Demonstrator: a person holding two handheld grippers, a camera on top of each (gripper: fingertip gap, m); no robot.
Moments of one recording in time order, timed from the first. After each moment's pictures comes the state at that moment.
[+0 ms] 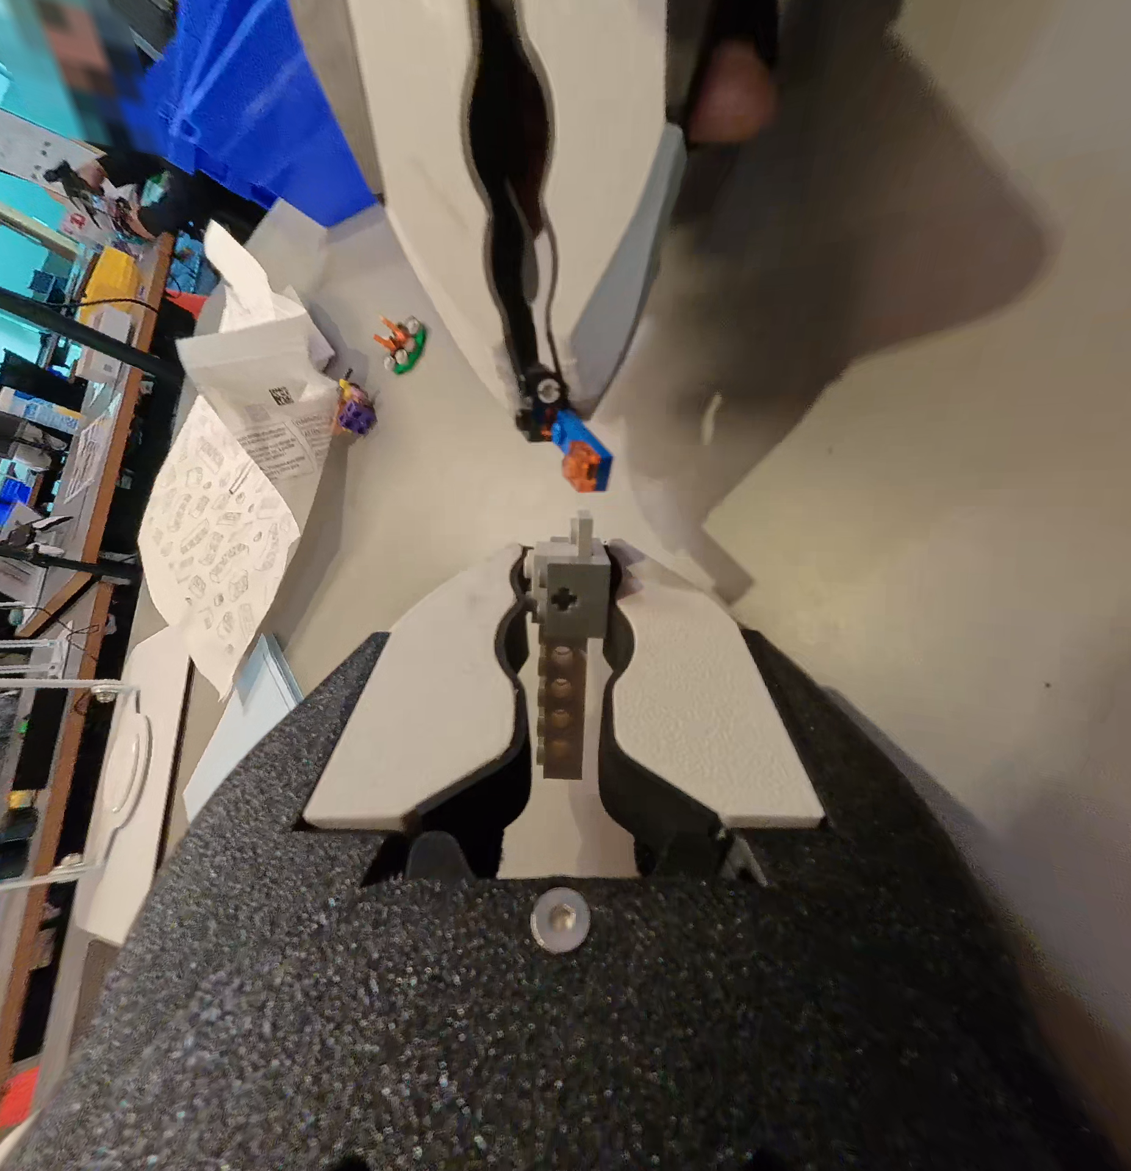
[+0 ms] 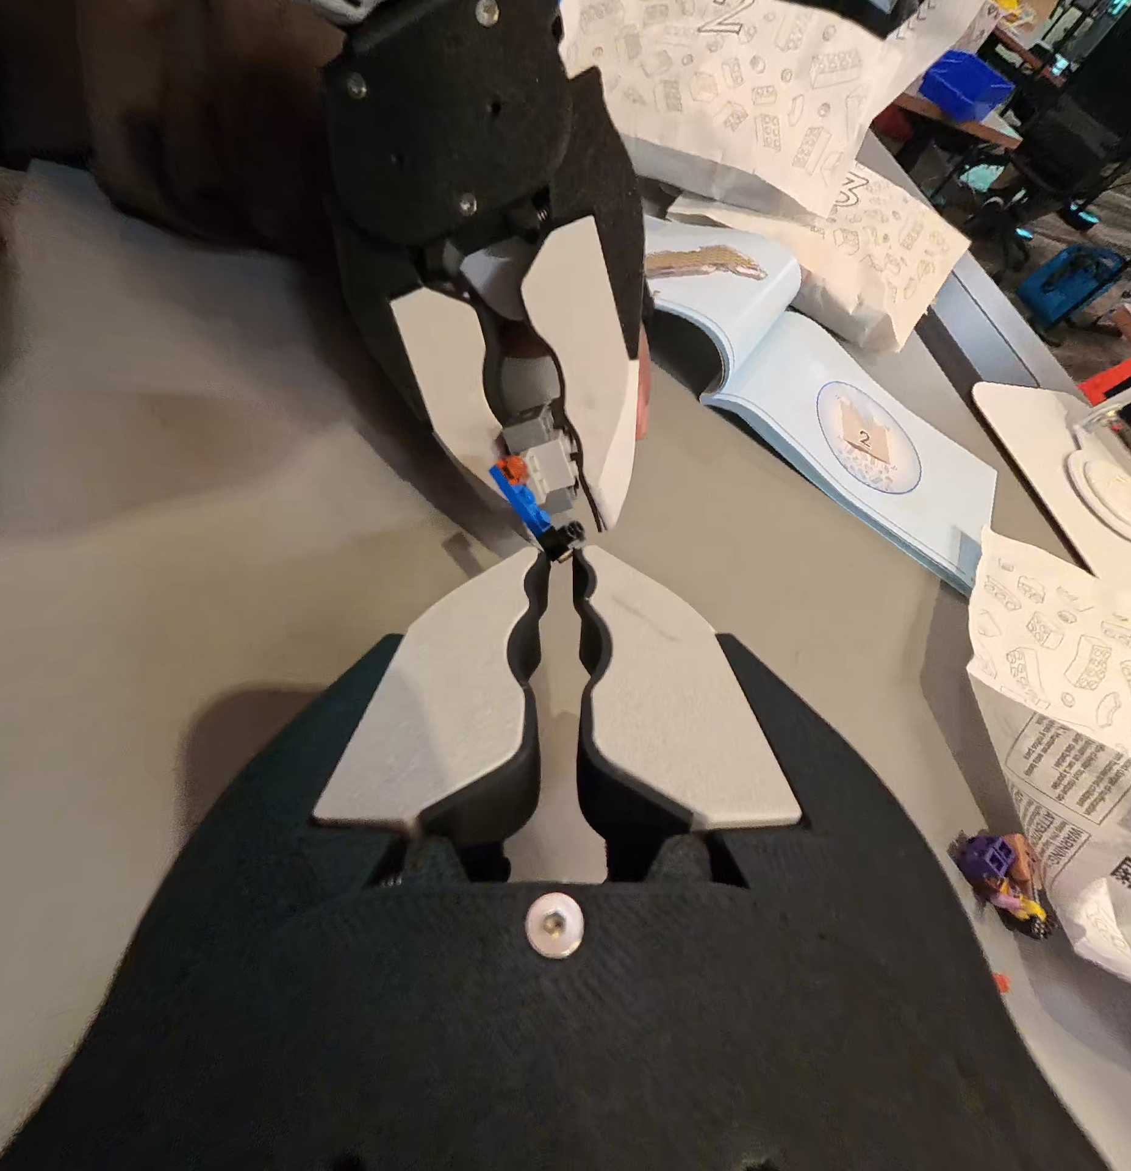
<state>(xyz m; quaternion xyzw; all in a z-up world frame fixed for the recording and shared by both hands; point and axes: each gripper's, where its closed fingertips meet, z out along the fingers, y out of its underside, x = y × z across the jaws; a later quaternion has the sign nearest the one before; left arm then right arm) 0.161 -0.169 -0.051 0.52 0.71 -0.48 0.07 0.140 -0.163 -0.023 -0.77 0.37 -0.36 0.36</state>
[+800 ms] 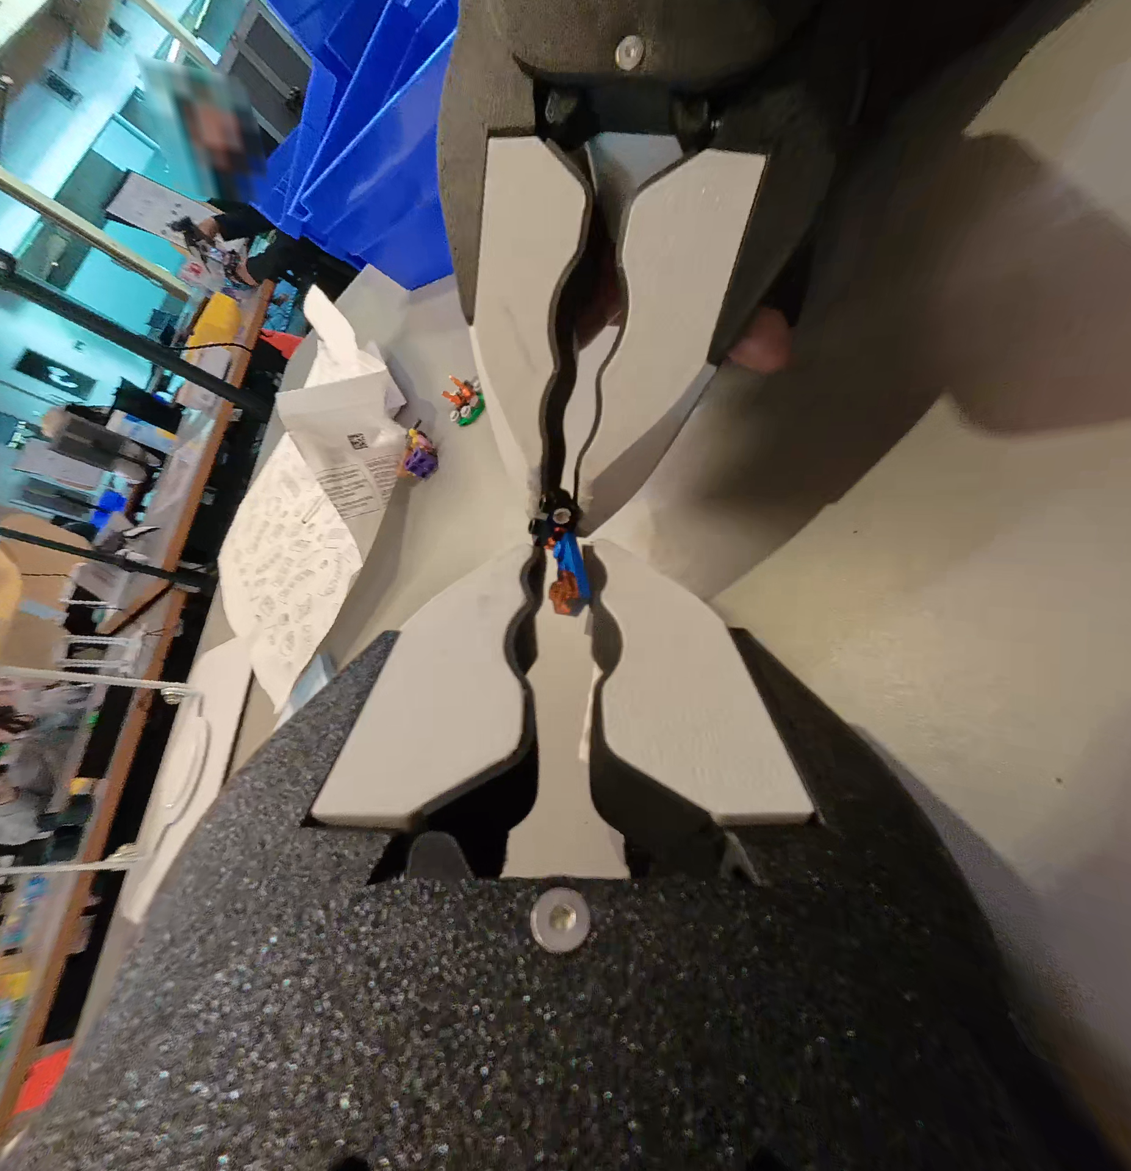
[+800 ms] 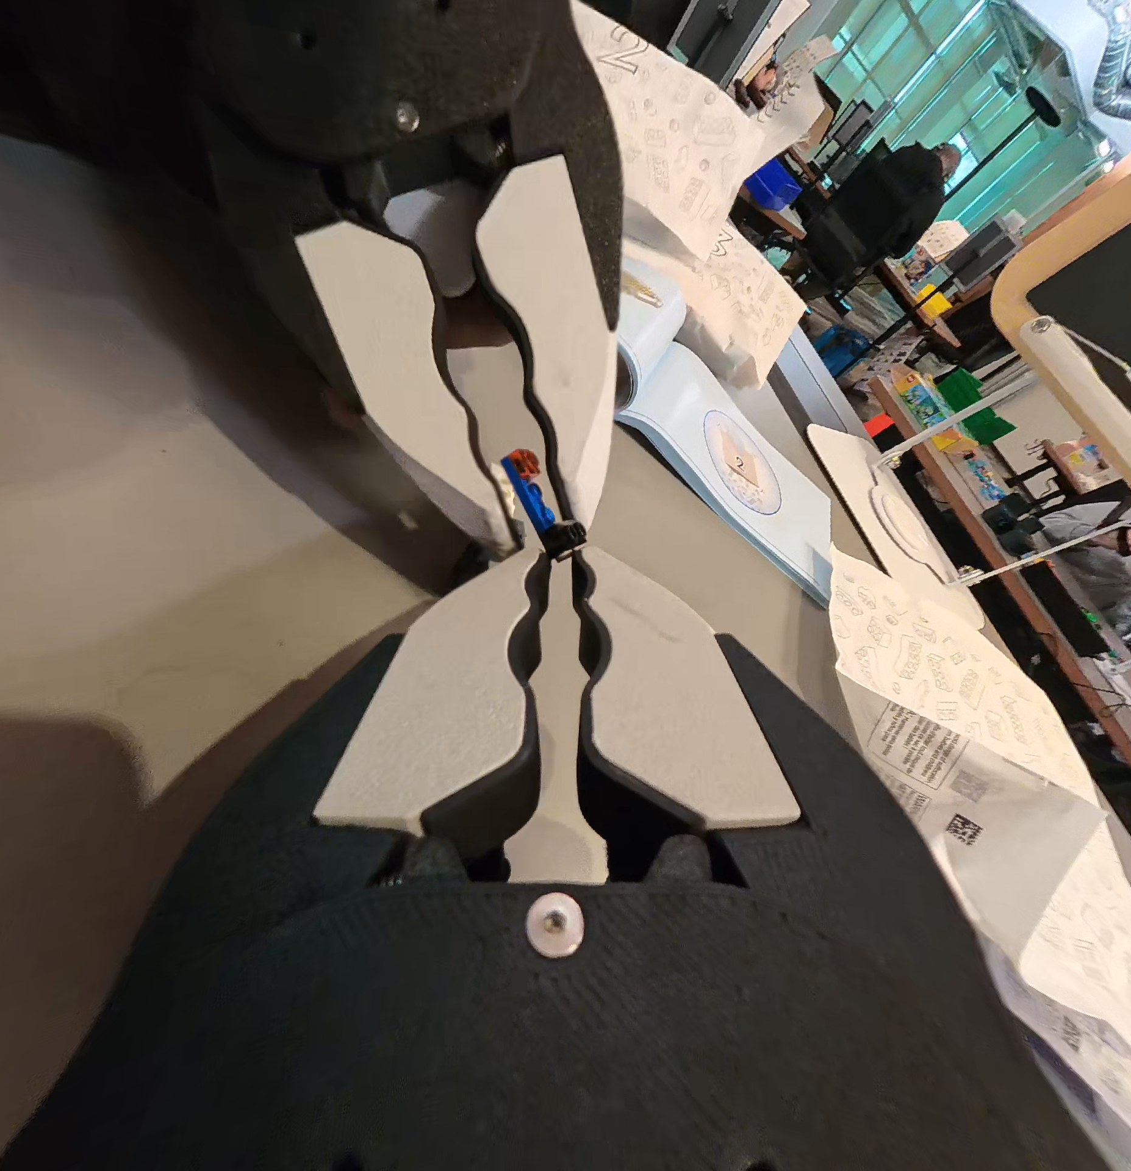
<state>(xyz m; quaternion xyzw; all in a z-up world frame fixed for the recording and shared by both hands) 0.151 -0.174 -0.029 0.49 0.69 -0.53 0.08 0.153 -0.172 -0.024 -0.75 0.35 -0.49 0.29</state>
